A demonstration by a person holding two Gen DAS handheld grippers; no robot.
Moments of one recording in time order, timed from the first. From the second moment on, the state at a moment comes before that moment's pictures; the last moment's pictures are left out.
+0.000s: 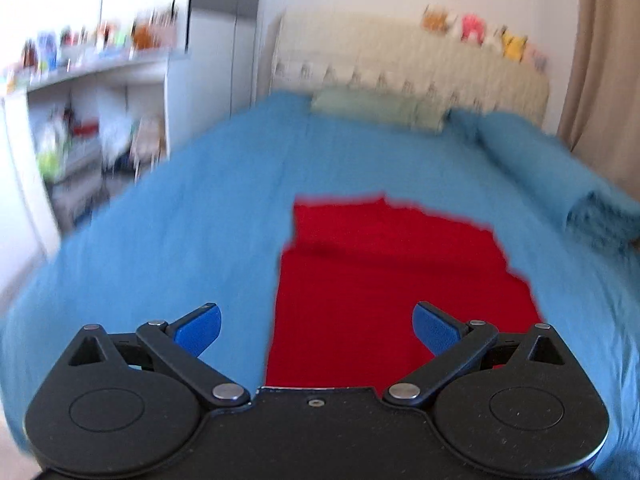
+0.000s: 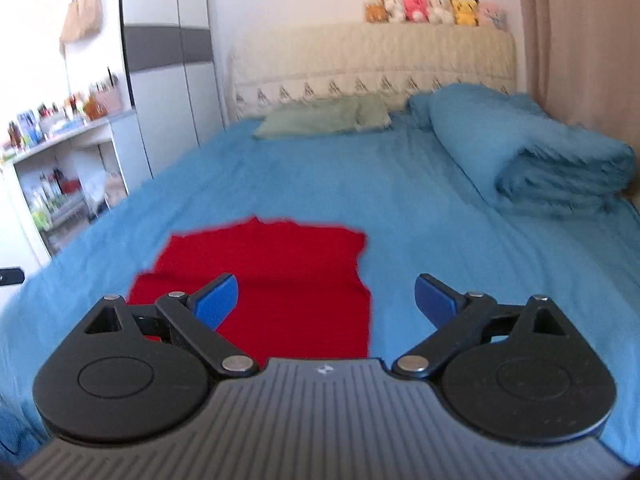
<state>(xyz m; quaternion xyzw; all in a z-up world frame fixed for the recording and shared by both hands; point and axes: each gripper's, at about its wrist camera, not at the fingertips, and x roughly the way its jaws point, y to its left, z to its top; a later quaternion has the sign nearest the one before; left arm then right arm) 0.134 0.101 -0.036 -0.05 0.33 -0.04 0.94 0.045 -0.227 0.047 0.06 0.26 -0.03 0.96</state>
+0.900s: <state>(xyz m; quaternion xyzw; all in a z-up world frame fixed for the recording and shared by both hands) 0.129 0.126 -0.183 -0.13 0.41 -0.04 0.90 -0.008 -0.227 -0.134 0.17 0.39 -0.11 0.90</state>
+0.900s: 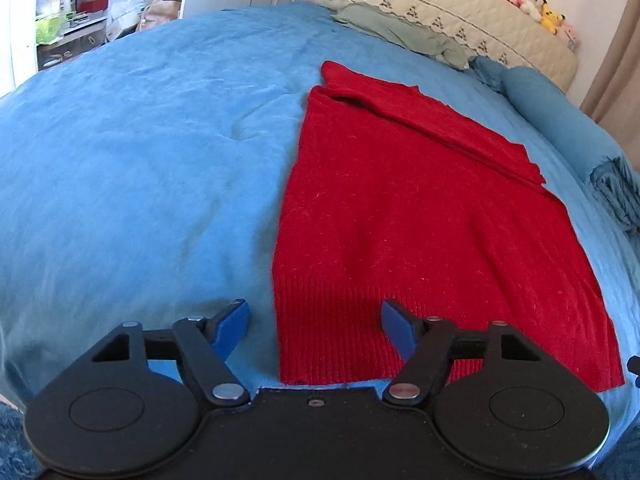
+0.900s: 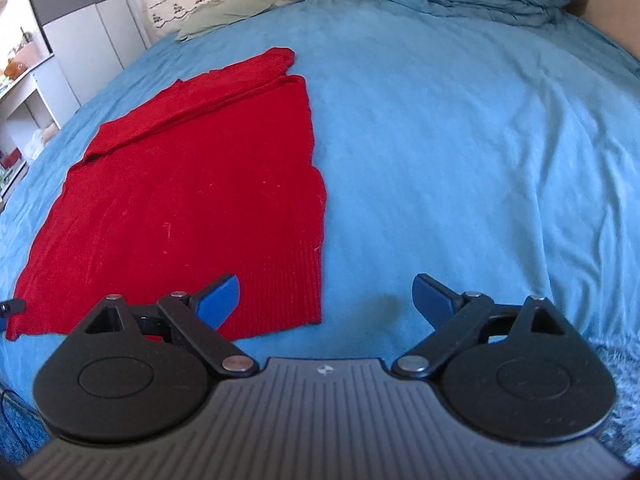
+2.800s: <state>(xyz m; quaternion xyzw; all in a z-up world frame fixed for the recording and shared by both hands) 0.177 0.123 -0.068 -0.19 0.33 -0.09 0.92 0.042 -0.239 -0.029 0.23 0.28 -0.02 0.93</state>
